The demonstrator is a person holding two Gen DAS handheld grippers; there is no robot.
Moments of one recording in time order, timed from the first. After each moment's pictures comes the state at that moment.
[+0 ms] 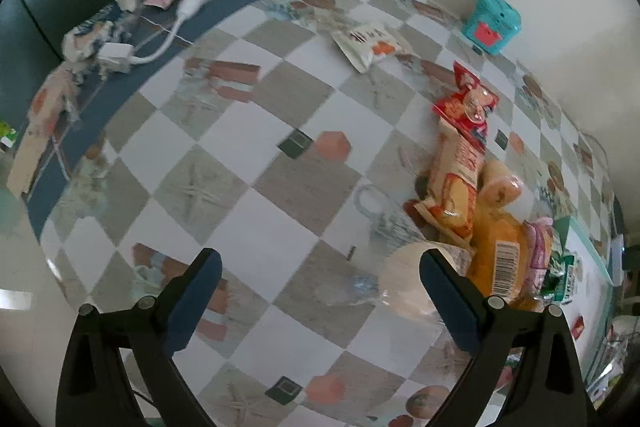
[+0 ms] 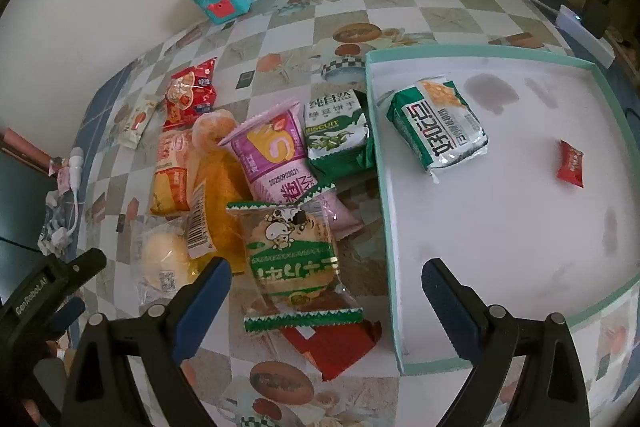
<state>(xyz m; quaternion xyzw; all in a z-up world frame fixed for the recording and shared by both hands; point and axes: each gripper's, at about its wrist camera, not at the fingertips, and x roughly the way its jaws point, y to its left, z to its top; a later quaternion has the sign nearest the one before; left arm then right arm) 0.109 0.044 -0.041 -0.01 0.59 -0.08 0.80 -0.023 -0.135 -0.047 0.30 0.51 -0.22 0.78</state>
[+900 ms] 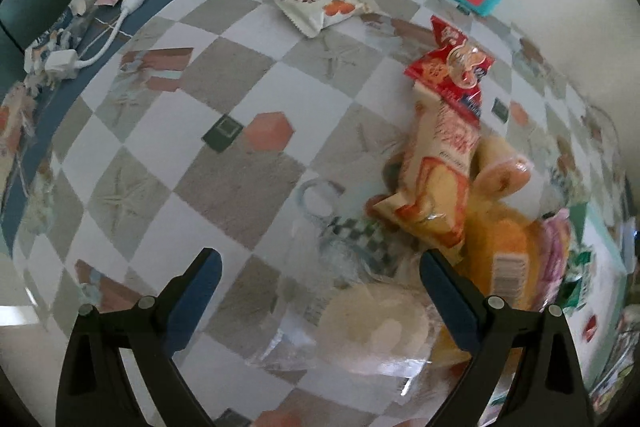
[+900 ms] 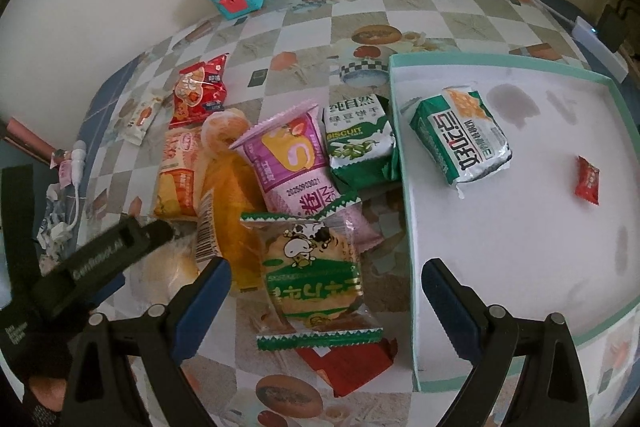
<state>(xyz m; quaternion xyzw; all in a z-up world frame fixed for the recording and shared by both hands) 0.125 0.001 -0.081 0.03 0.61 -0.09 0.79 -0.008 -0.132 -0.052 0.29 0.51 -0.21 0.78</state>
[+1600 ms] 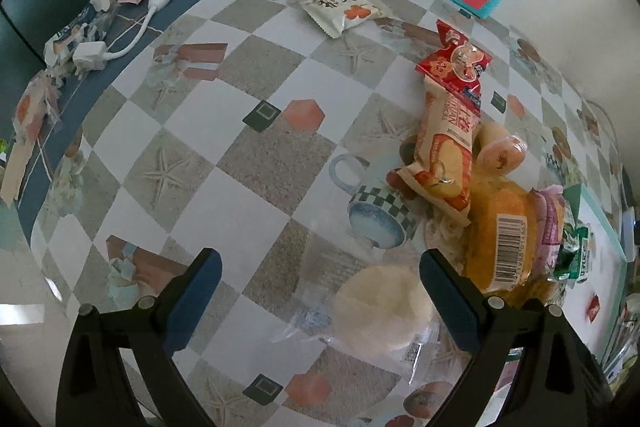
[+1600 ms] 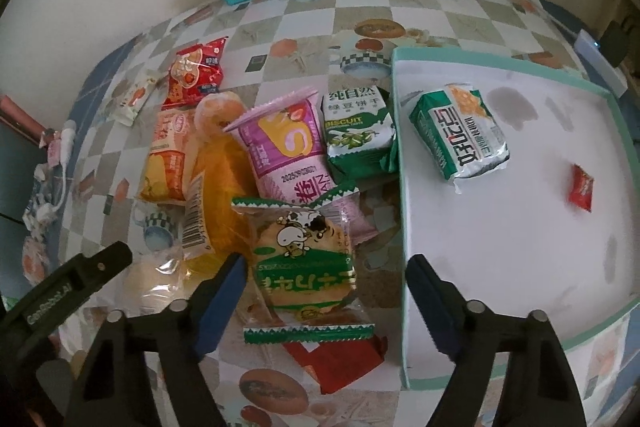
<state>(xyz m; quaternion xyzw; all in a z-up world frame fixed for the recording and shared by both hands) 0.094 0.027 -0.061 0.03 0.60 -0.09 0.79 -0.006 -0.126 -0.057 0.25 0.53 -0.21 0.78</state>
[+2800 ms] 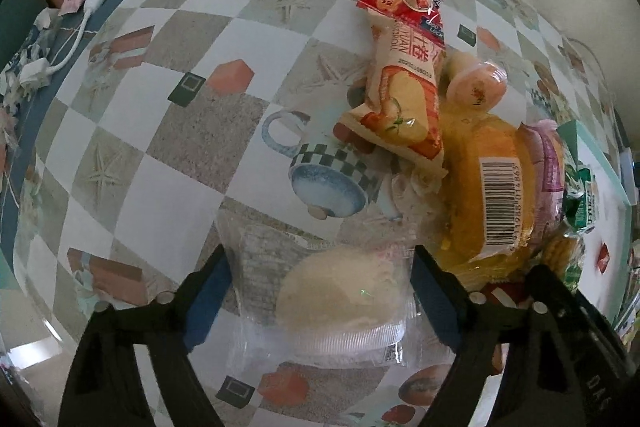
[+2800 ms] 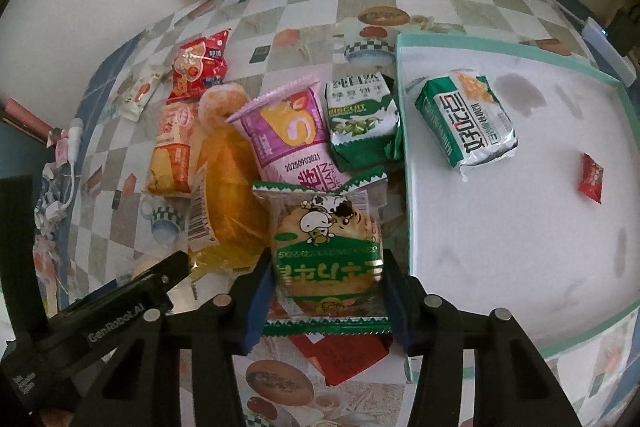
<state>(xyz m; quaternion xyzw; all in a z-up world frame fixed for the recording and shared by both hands) 0.095 -0.008 -0.087 0.08 0.64 -0.15 0.75 -0.009 -0.128 -0.057 0.27 0.54 -0.19 0.78</state>
